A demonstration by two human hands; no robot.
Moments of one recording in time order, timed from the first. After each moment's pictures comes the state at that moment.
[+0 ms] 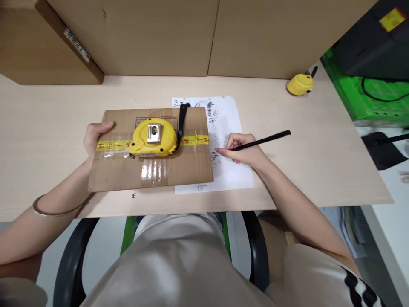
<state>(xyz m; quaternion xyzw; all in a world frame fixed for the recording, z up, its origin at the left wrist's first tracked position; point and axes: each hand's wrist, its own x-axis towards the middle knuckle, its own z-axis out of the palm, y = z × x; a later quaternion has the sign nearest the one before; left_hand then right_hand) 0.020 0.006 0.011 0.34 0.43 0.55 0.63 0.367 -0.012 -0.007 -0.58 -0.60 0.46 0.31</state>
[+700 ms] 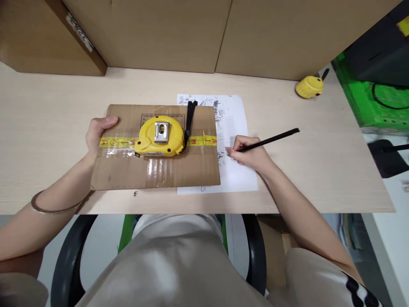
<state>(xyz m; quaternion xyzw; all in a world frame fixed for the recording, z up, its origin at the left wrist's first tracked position) 0.019 0.007 0.011 0.35 0.41 0.56 0.63 0.375 -0.012 -0.017 -0.59 -0.61 0.44 0.31</state>
